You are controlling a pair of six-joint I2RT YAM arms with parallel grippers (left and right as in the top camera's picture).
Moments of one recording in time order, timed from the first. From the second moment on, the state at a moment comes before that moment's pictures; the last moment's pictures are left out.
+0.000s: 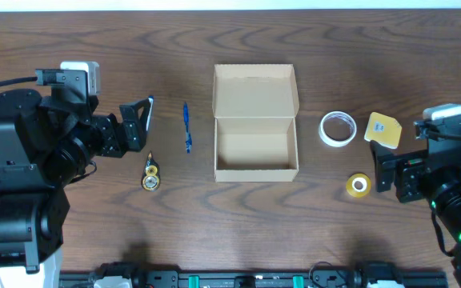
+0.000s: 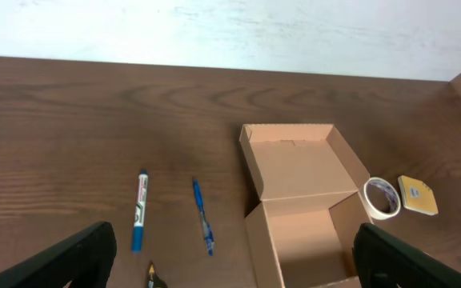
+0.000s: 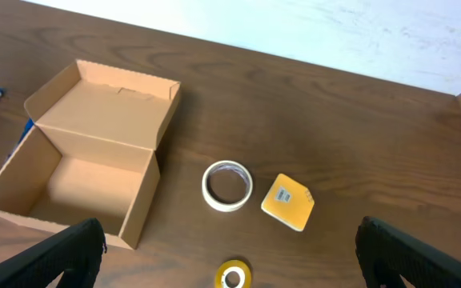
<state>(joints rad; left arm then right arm) 0.02 1.02 1.47 -1.02 0.34 -0.09 -0.01 0.83 1.38 -1.14 -0.10 -0.18</state>
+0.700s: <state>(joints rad) 0.02 1.02 1.47 -1.04 0.35 -0.09 -0.01 0.83 1.38 -1.10 -0.19 -0.17</state>
